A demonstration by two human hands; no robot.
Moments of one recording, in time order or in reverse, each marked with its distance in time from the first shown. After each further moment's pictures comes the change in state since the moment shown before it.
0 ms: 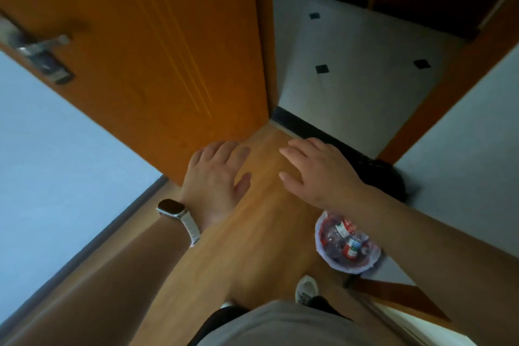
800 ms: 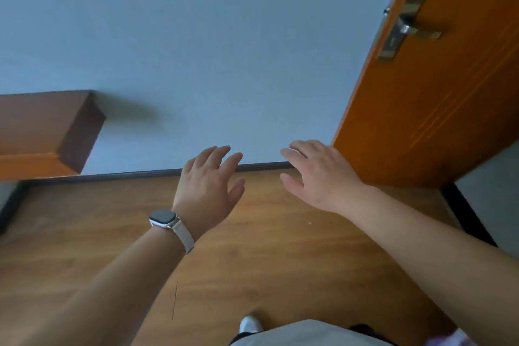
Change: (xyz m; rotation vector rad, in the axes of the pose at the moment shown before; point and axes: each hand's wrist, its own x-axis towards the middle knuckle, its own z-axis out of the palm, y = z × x) left_hand -0.514 -0.323 -0.064 0.056 0.273 -0.830; right_hand 0.050 -0.585 0.097 -0.218 -0.074 -0.780
